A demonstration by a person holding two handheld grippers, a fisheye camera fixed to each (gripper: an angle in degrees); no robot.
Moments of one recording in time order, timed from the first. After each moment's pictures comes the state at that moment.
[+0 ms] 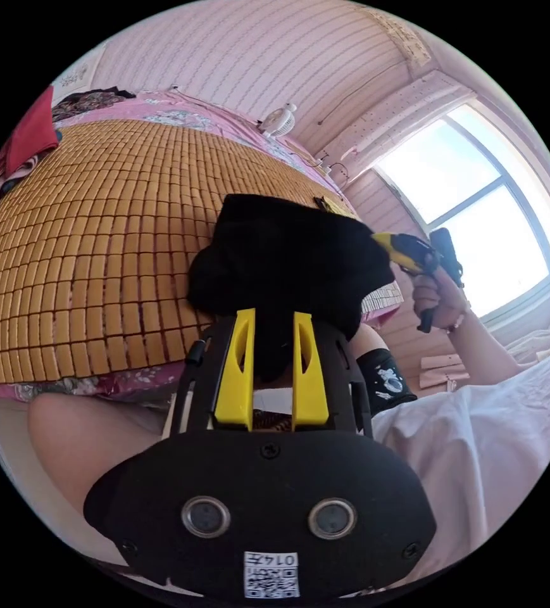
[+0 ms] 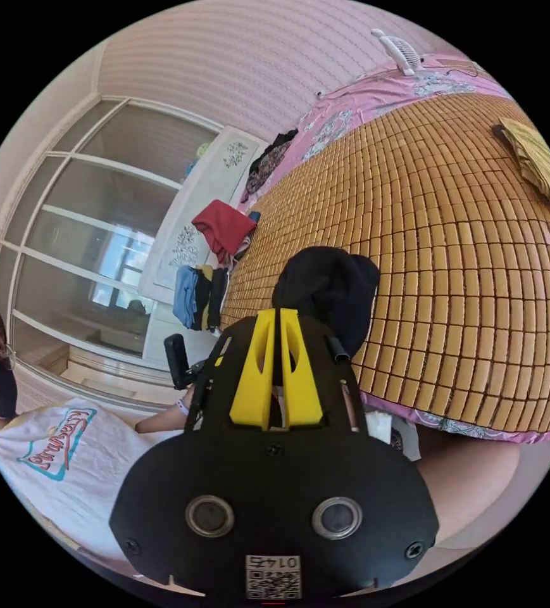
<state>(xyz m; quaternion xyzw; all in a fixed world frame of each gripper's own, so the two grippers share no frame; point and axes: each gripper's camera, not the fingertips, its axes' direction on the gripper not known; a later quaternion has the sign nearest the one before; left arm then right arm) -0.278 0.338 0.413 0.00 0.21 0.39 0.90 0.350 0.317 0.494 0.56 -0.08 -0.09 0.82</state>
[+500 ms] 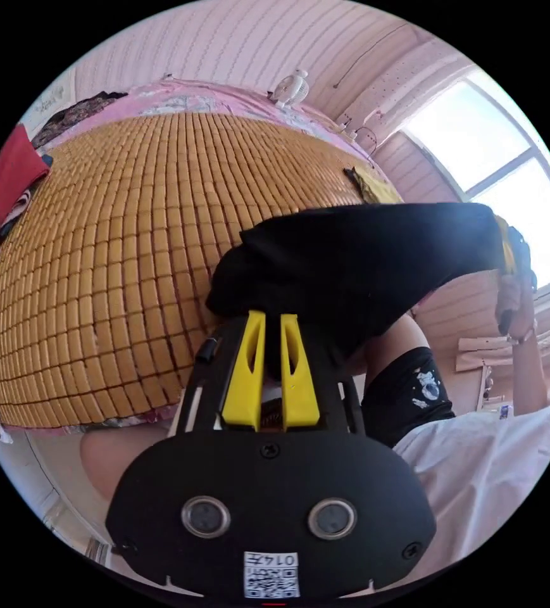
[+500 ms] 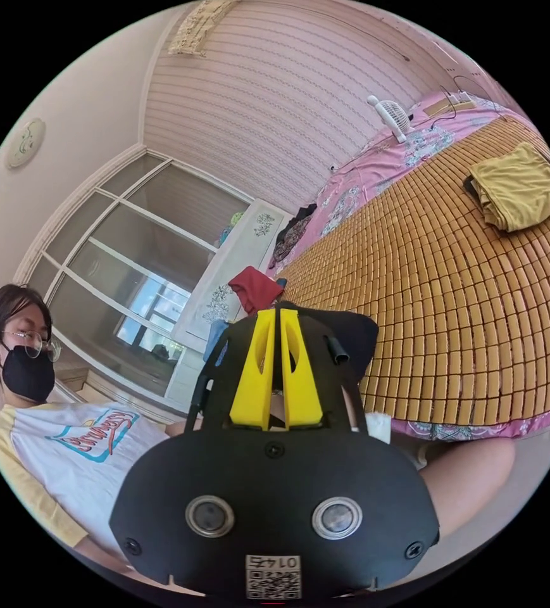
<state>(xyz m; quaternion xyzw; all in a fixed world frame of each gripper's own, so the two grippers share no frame) -0.220 0.304 0.421 -0.02 0.10 0.43 0.90 0.356 0.407 0.489 0.66 -0.12 -0.14 0.73</state>
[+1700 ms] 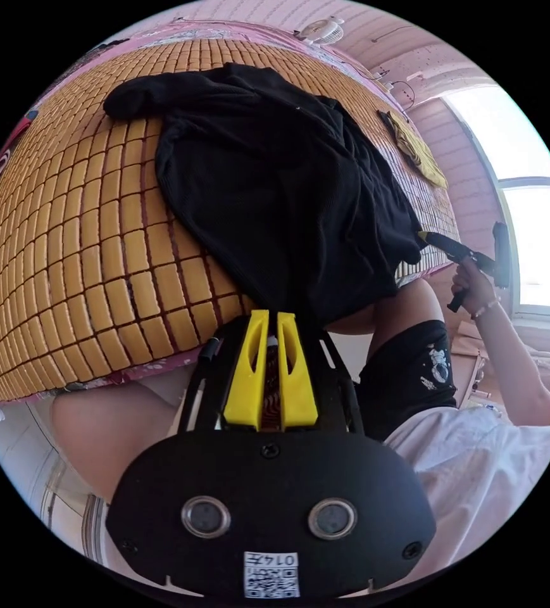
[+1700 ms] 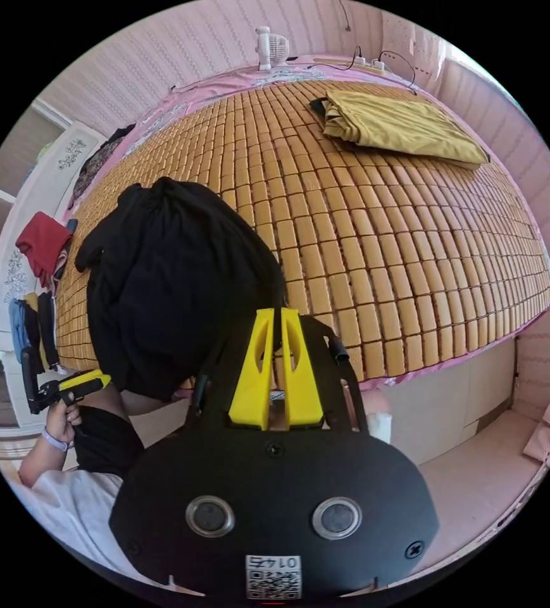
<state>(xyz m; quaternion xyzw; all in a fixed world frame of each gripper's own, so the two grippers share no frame) -0.198 0.283 0.472 -0.16 0.03 0.39 0.91 0.433 0.263 0.488 0.53 0.16 0.20 0.81</state>
